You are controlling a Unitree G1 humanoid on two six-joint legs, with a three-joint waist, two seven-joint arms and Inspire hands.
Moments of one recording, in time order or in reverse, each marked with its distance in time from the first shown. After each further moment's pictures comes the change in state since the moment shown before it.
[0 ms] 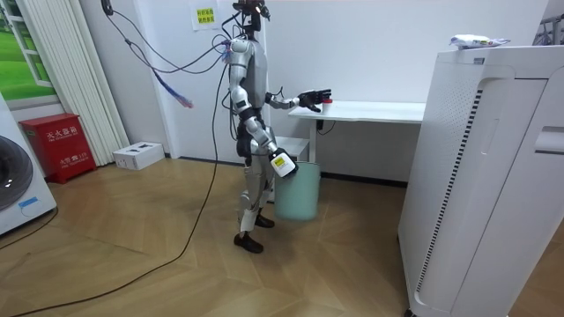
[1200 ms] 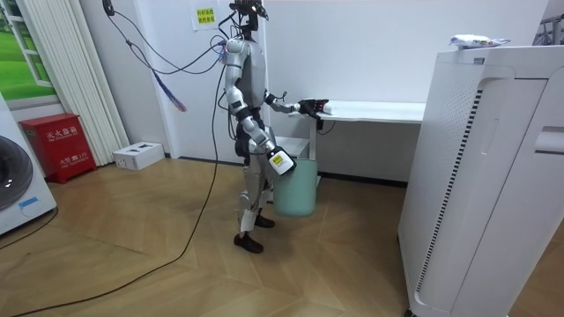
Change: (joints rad) left arm -0.090 0.010 0.010 0.293 -0.153 -0.021 0.095; right arm 0.014 0.004 0.043 -0.062 -0.031 0.010 0.018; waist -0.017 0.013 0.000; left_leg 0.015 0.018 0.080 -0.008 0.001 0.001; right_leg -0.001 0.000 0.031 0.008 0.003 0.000
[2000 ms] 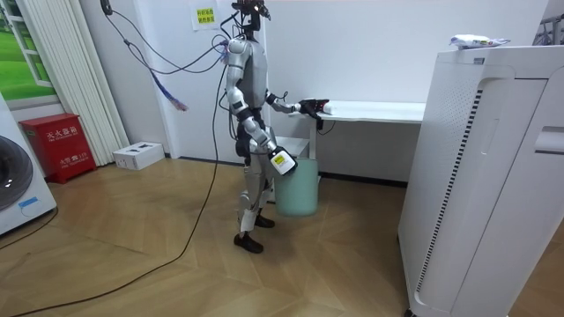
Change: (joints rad) left arm -0.002 0.006 0.000 0.000 0.018 0.003 0.017; right arm 0.013 -0.005 0.000 -0.038 -0.041 -0.001 -0.012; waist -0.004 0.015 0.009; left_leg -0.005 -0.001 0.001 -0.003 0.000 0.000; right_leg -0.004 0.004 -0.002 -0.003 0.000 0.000
